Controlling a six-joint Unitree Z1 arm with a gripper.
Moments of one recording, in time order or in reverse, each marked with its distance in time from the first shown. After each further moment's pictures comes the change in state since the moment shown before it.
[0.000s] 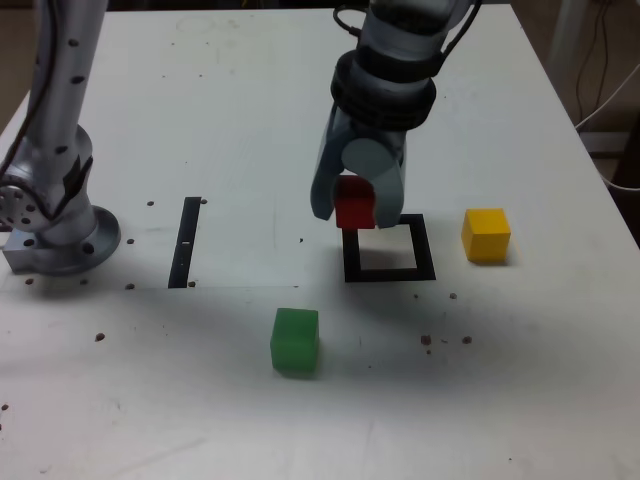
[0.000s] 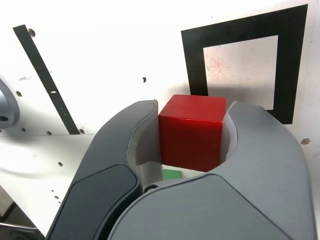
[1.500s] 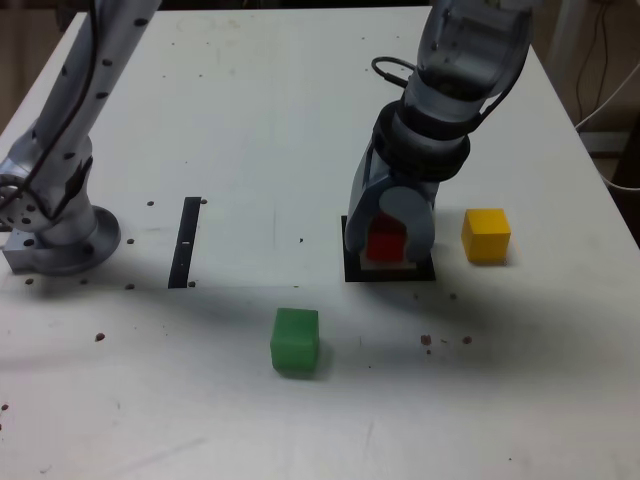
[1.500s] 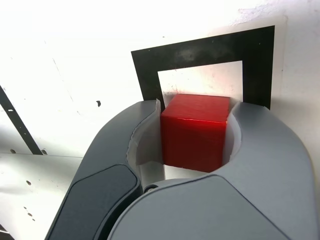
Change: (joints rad) arm 0.006 0.160 -0.057 -0.057 0.024 0.001
